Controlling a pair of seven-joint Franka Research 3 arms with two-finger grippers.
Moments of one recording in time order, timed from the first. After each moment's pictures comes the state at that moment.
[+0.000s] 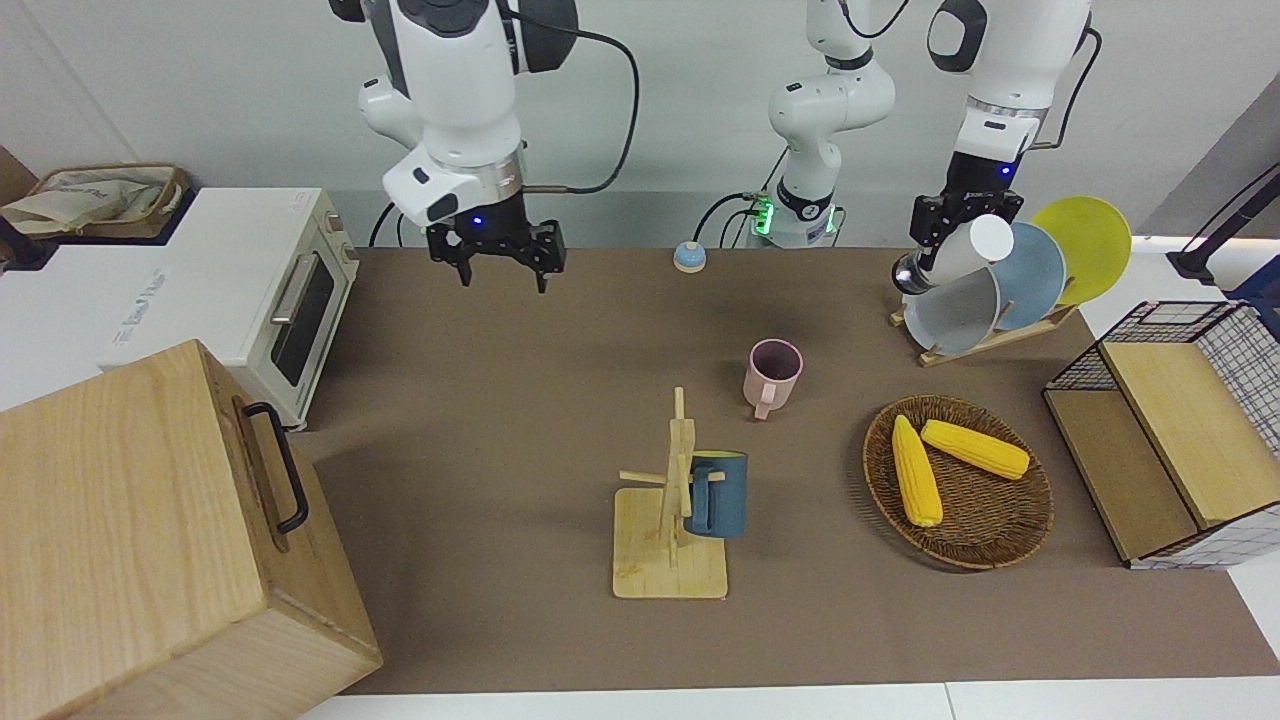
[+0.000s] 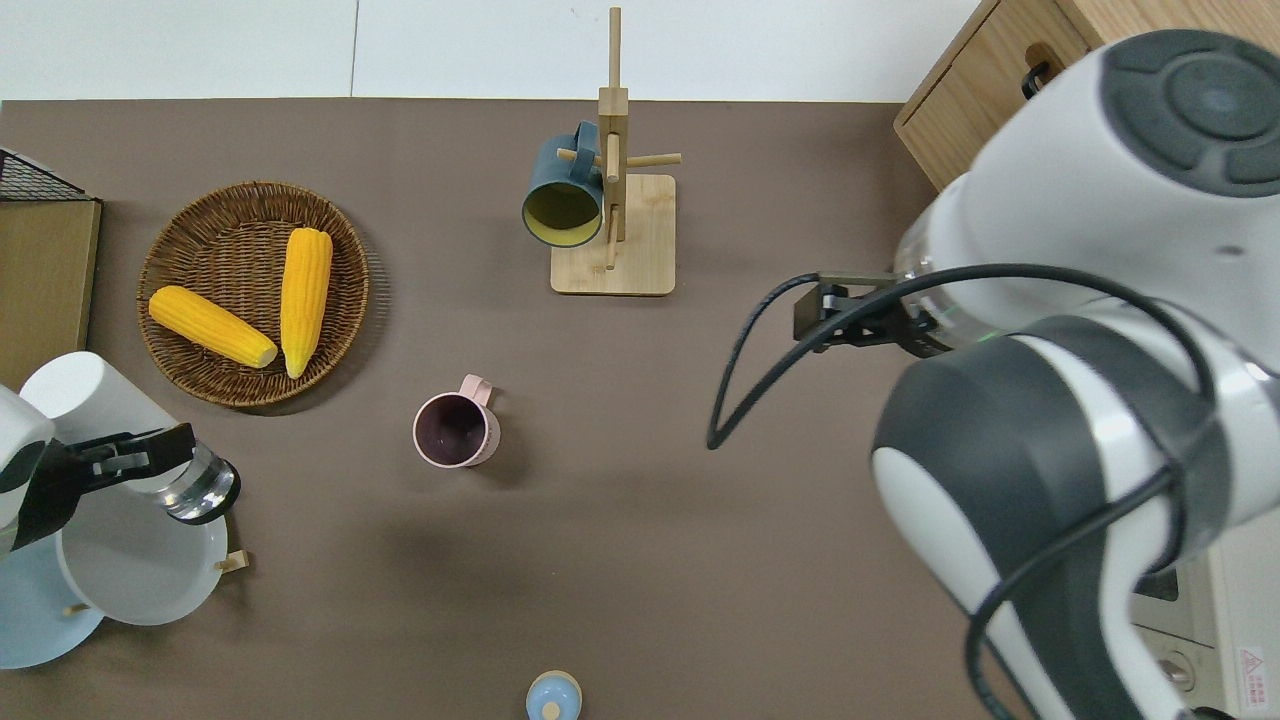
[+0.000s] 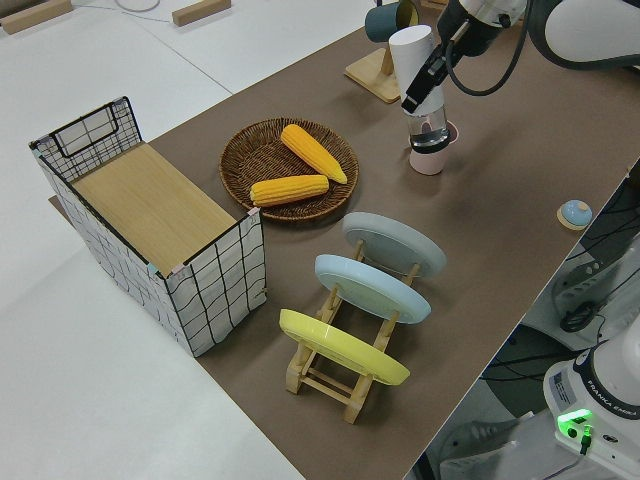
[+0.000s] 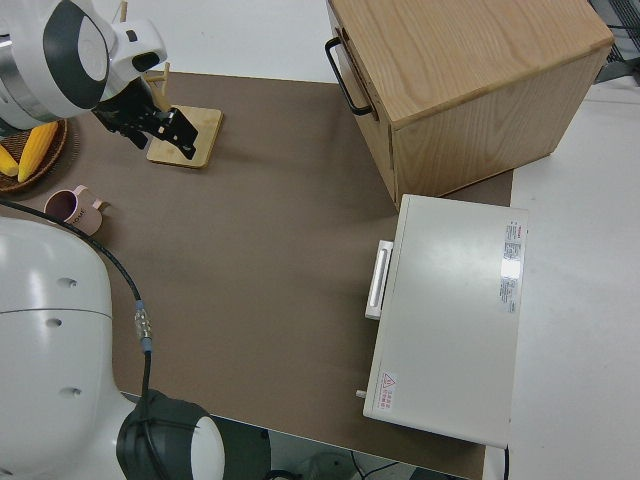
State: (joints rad) left arm 0.23 -0.40 -0.18 -2.19 -0.12 2.06 -0.02; right arm 0.26 0.22 0.04 -1.31 -0.01 1.47 0.44
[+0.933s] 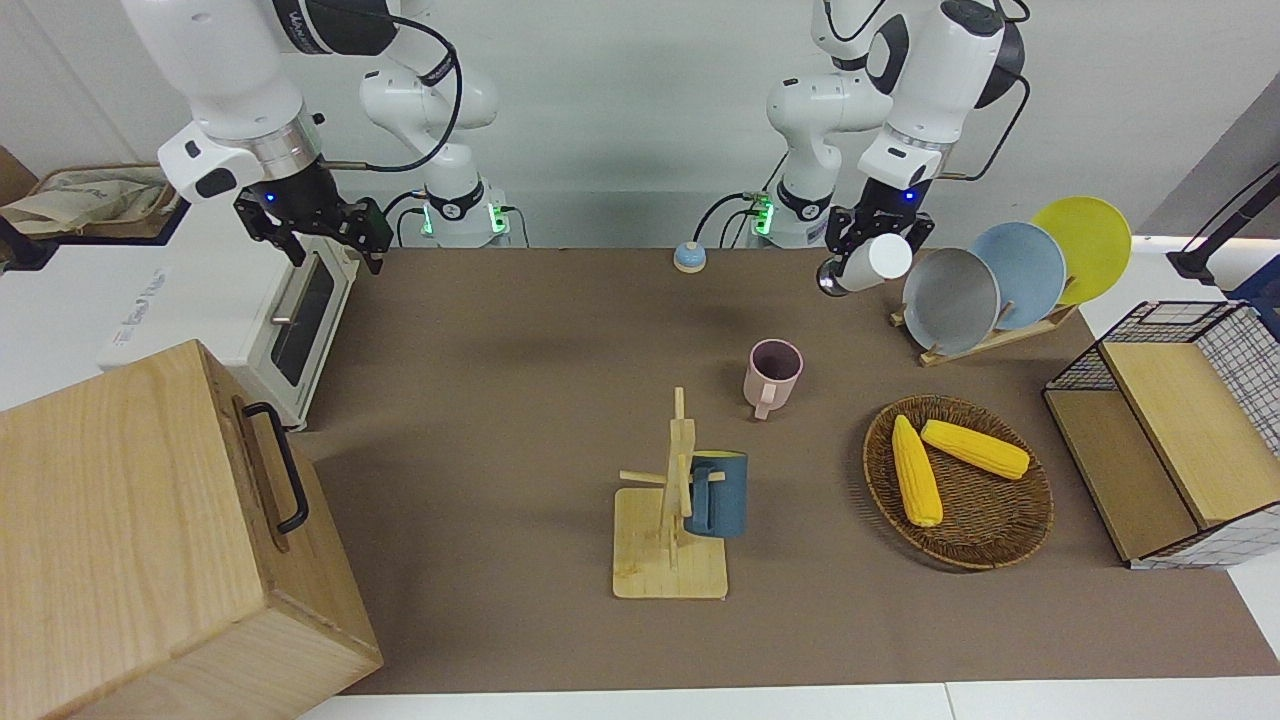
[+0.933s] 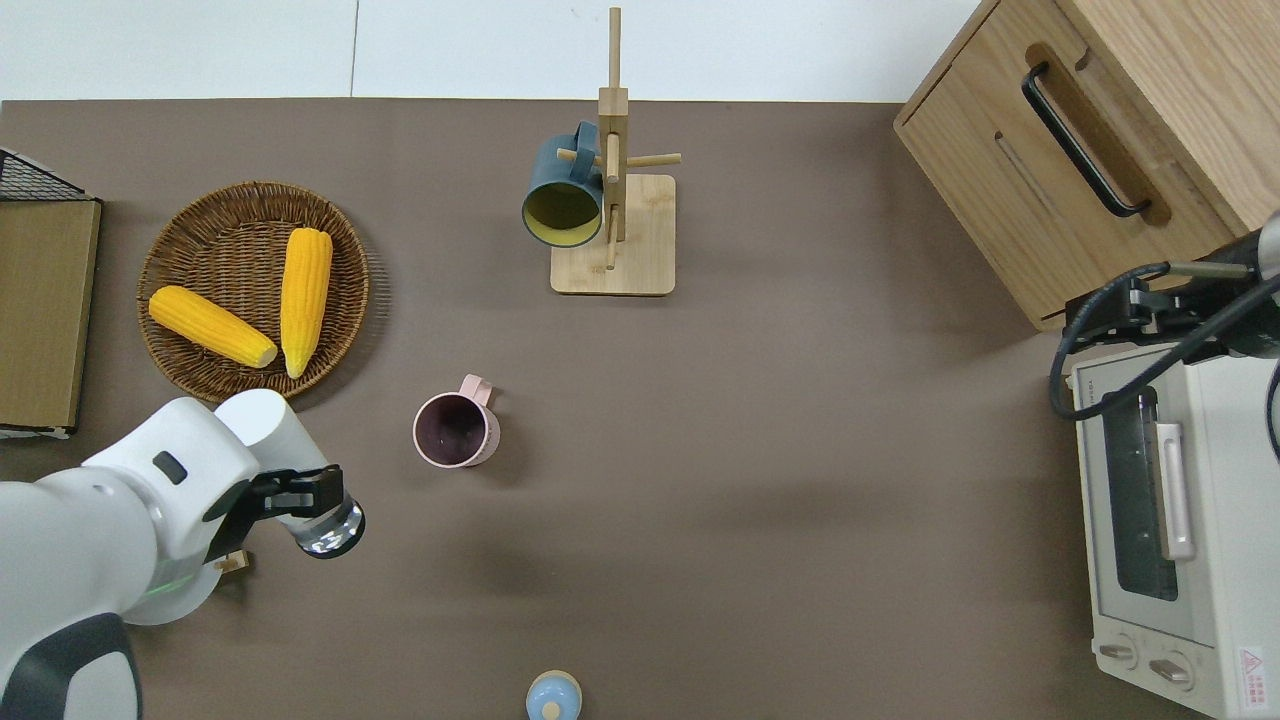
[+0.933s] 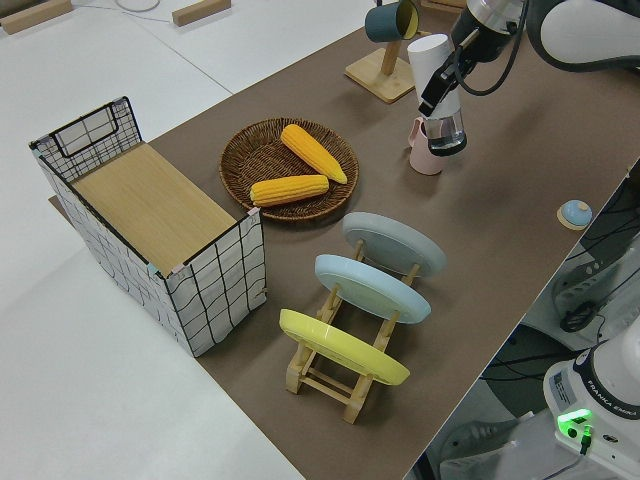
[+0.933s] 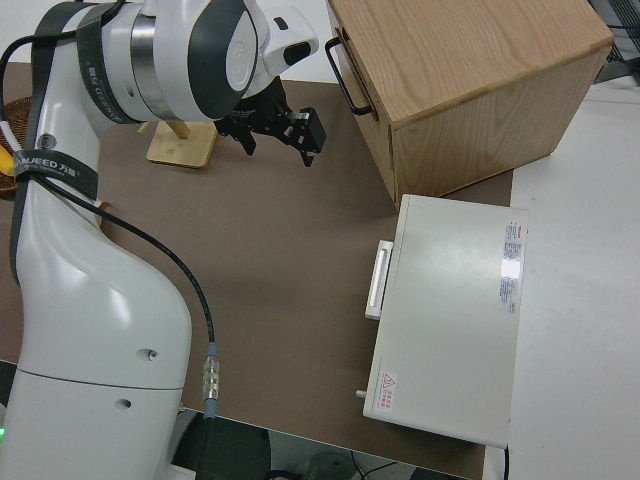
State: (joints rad) left arm 0.04 -0.40 -0.19 -2.28 -0.18 2.06 -0.03; right arm -0.02 0.11 0.05 -1.39 -0.02 1.43 0.17
